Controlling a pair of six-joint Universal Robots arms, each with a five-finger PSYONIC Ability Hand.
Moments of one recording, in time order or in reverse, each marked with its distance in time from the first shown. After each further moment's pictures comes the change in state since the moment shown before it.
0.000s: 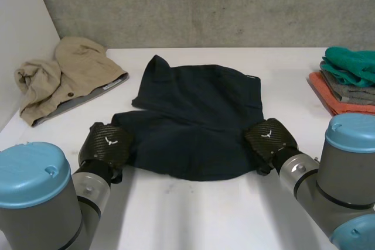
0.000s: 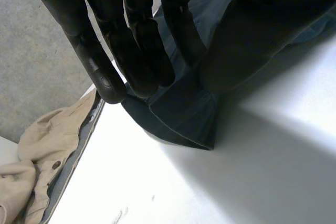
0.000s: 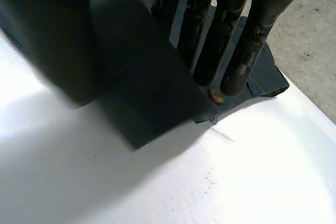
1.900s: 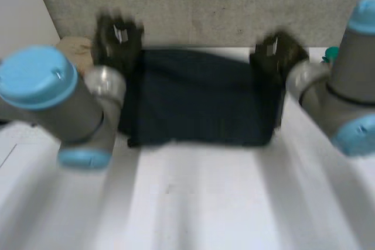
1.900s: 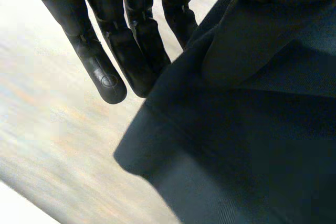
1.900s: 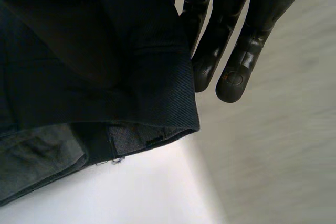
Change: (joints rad) left arm 0.050 -0.205 0.597 0.207 0.079 0.188; right arm 0.015 0.052 -0.684 0.288 0.063 -0.312; left_hand 0.010 -0.002 0.000 0.000 0.020; right_hand 0.277 0.321 0.349 0.357 0.345
